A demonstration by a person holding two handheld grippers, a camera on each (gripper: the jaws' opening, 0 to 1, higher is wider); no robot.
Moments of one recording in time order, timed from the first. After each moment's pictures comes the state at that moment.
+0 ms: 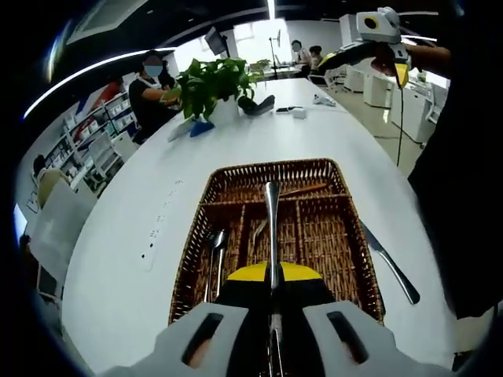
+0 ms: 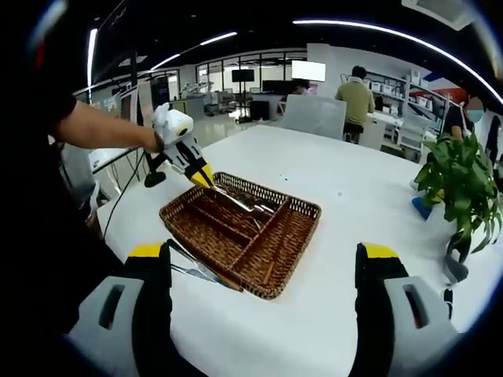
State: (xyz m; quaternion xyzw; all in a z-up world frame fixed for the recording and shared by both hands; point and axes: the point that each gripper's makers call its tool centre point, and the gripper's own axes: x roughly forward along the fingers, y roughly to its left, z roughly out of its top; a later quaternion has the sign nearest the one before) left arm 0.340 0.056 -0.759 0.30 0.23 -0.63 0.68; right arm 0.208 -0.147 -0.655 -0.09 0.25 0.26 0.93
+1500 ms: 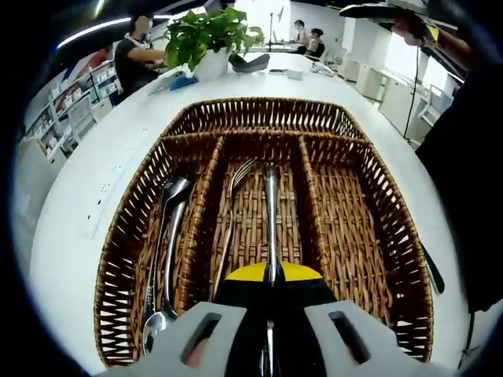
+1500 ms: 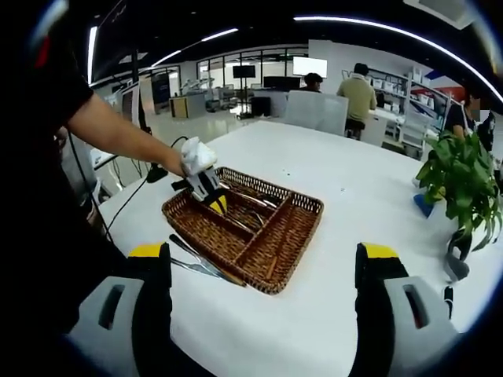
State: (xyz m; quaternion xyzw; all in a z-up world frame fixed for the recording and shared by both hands) left arm 0.343 0.050 -0.860 0.27 0.32 -0.64 0.64; right arm 0.203 -0.142 -0.660 -0.09 0.26 0.26 0.92
